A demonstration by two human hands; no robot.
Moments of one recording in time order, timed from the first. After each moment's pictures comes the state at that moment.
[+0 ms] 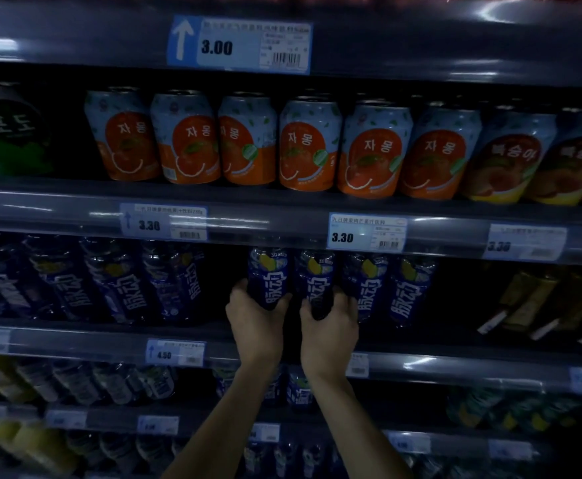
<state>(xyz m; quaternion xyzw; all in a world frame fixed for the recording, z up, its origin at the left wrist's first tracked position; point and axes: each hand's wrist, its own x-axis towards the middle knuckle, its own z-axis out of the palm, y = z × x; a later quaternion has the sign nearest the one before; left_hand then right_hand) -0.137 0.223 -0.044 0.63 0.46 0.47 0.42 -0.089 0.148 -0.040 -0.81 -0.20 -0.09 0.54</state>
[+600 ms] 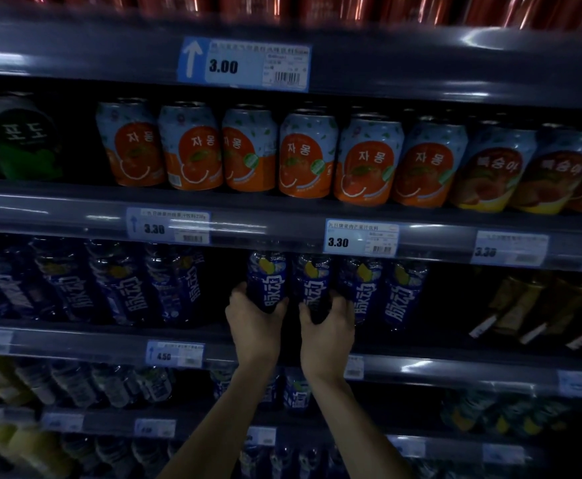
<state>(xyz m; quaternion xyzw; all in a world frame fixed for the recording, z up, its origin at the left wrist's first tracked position) -0.138 0.224 -0.044 0.63 0.46 0.45 0.43 -0.084 0.146 -0.046 -0.80 -0.22 -0.10 0.54</state>
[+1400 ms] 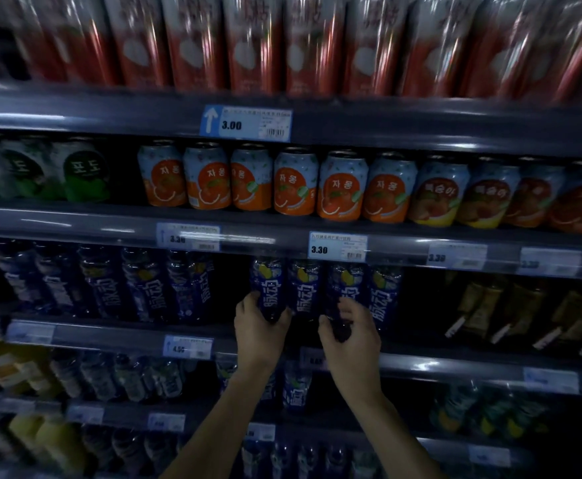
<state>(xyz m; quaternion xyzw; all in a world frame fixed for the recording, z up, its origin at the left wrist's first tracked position) -0.172 0.172 -0.002 0.71 0.44 0.38 0.40 -0.089 0.053 -0.002 -0.74 -0.34 -0.04 0.58</state>
